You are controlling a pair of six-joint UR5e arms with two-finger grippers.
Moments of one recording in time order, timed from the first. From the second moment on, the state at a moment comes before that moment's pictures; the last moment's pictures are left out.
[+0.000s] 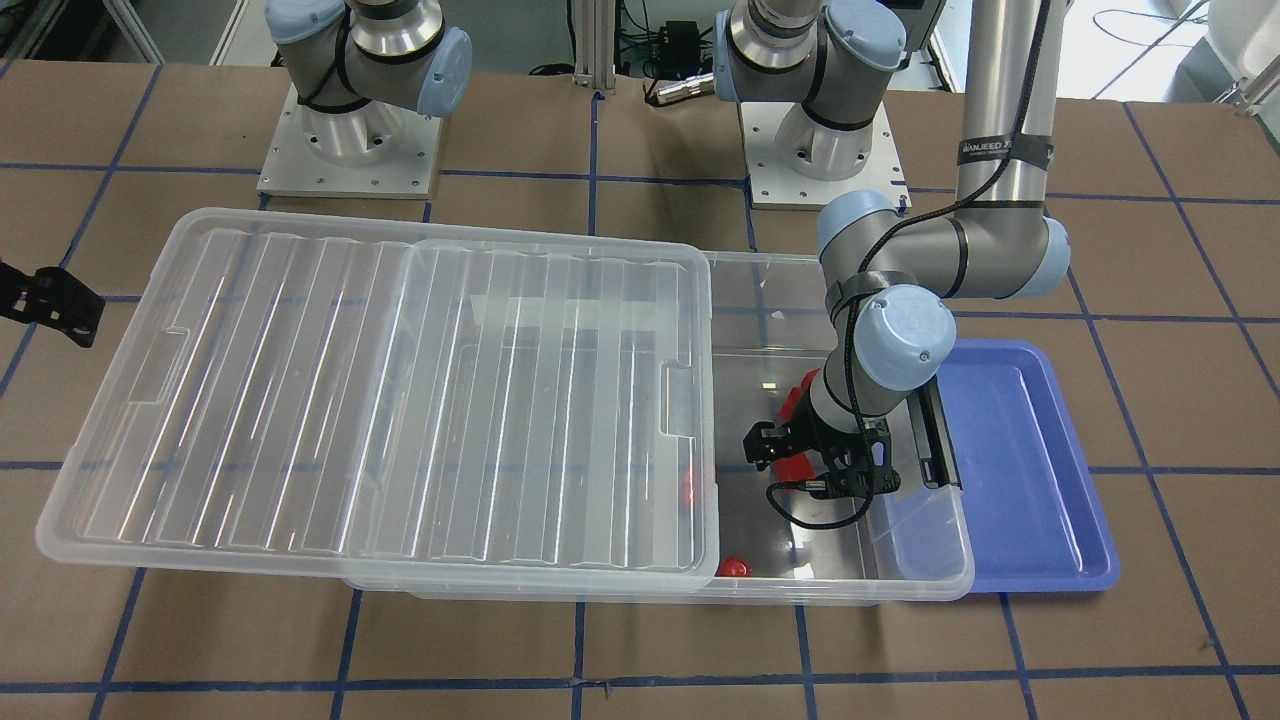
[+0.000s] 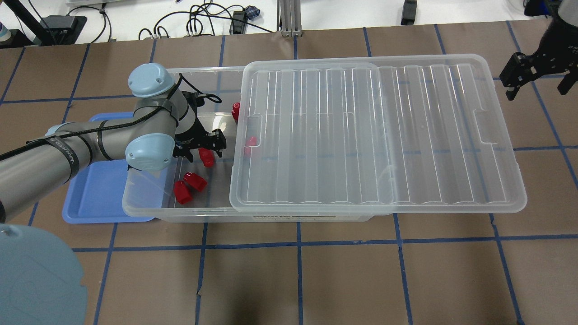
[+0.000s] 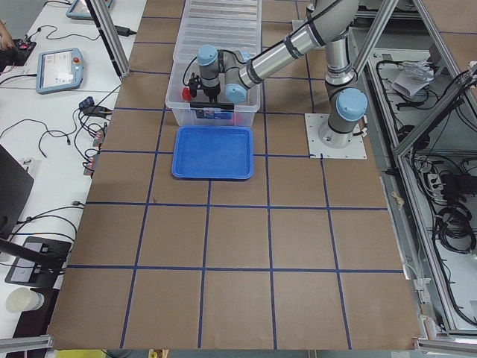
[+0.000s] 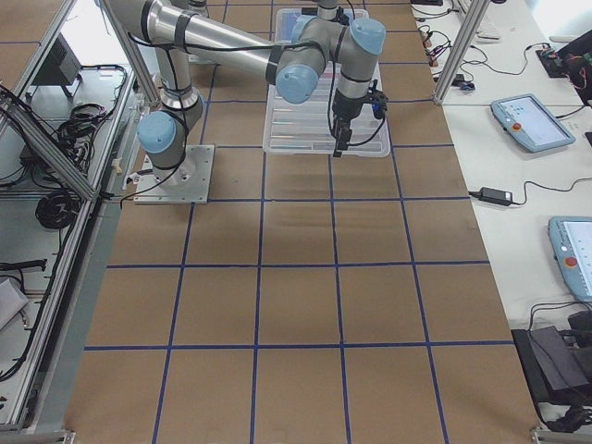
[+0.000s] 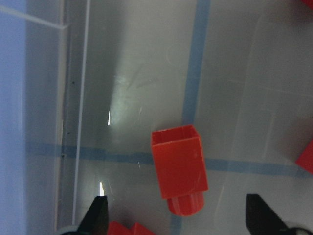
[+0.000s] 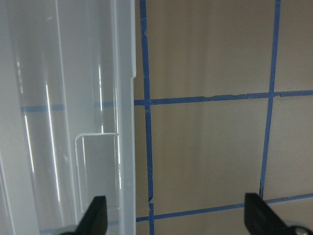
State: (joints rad) left arm -1.54 -1.98 -1.90 -0.86 1.52 -0.09; right arm 1.23 -1.43 1.54 -1.64 -1.74 -0.31
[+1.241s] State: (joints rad) left arm -1.54 -1.82 -1.65 -1.26 1.51 -0.08; right arm 1.23 -1.44 1.52 -1.67 -1.72 -0.30
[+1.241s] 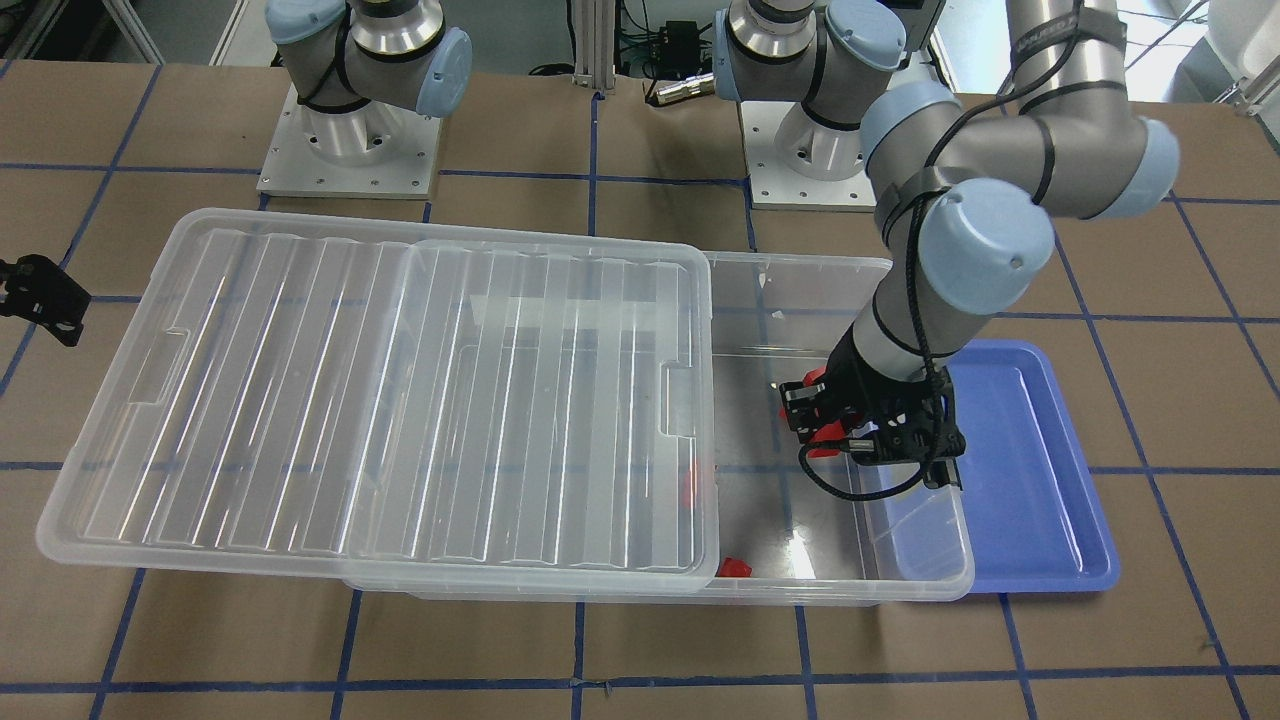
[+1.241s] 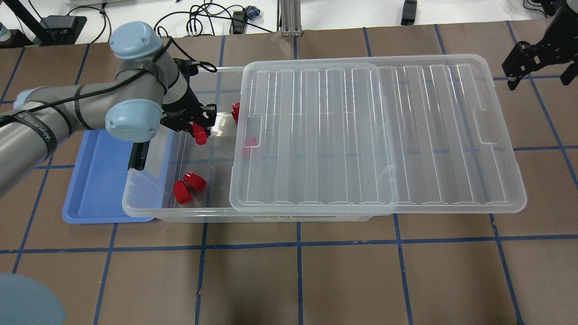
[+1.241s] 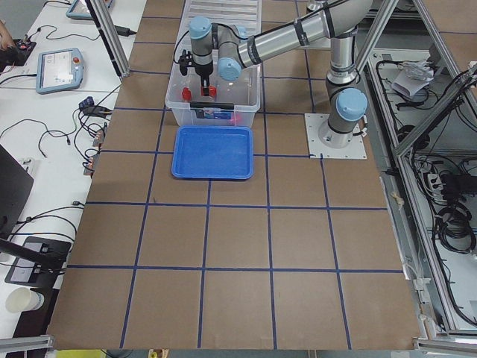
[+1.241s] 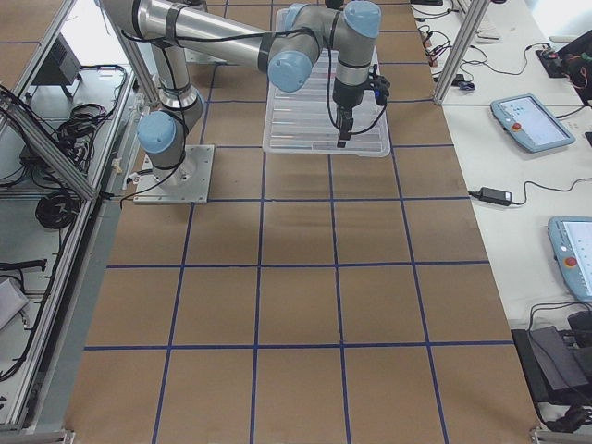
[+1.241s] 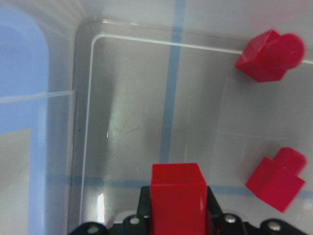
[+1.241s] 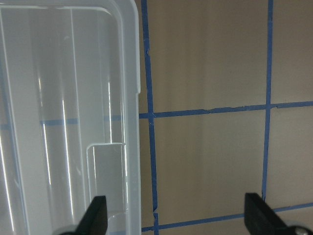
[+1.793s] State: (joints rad) left arm -1.32 -1.81 -1.55 -1.46 1.52 0.15; right arm 1.22 -1.42 1.54 -1.69 -1.73 -0.30
